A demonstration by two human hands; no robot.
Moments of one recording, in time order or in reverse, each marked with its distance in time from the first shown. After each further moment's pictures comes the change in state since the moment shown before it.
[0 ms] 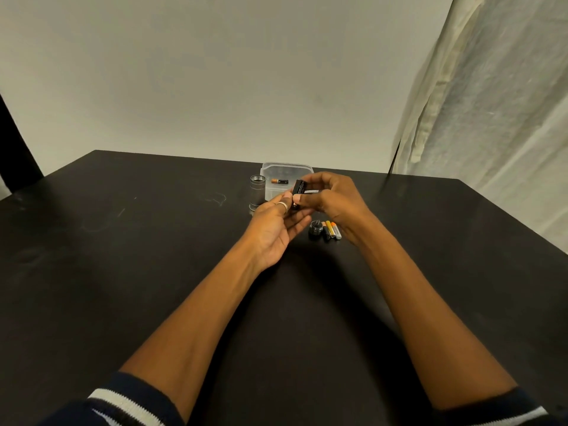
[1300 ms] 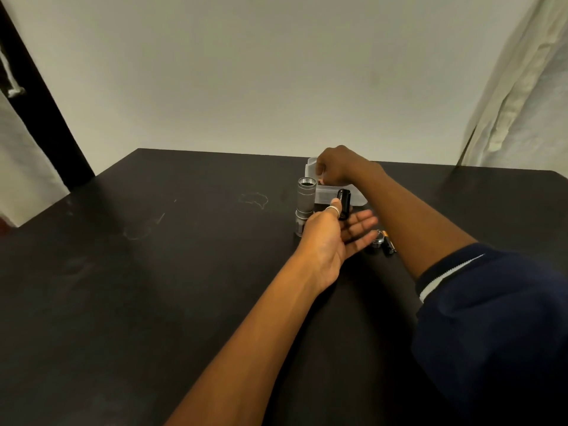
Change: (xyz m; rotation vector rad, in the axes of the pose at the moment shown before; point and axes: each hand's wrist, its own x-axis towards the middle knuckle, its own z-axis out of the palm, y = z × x) left_hand 0.009 0.001 0.010 -0.039 0.178 -0.141; right_hand 0.167 0.009 0.057 -1.243 -0.317 -0.156
